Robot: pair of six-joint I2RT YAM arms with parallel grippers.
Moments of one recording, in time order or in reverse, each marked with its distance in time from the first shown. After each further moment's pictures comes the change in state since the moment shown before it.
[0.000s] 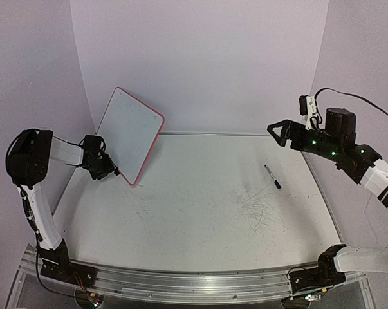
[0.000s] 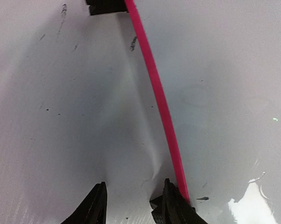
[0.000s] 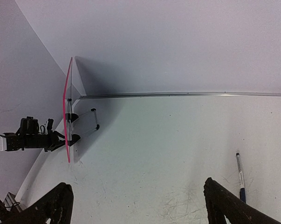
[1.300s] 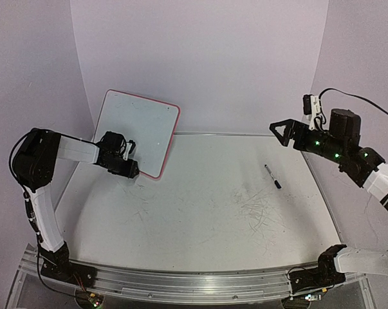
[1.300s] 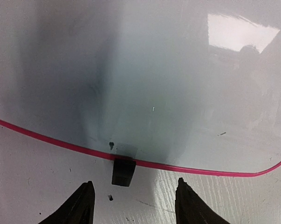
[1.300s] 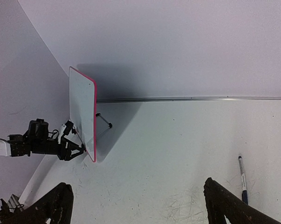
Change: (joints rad) left arm -0.202 -0.010 0.070 -0.084 0.049 0.574; right arm 0.000 -0.036 -0.018 0.019 -0.009 0.012
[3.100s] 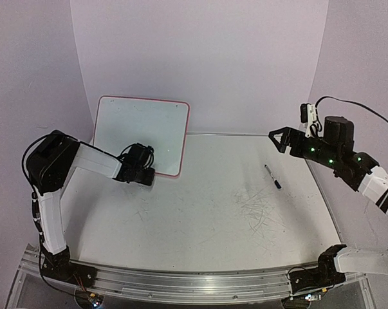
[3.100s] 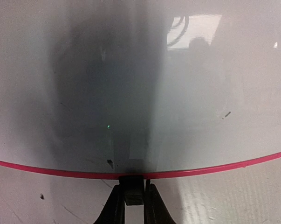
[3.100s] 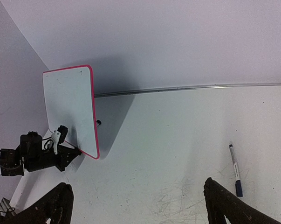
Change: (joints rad) left arm -0.273 0.071 -0.032 0.174 -0.371 -0.126; right arm 0.000 0.003 -0.075 0.027 0.062 0.011
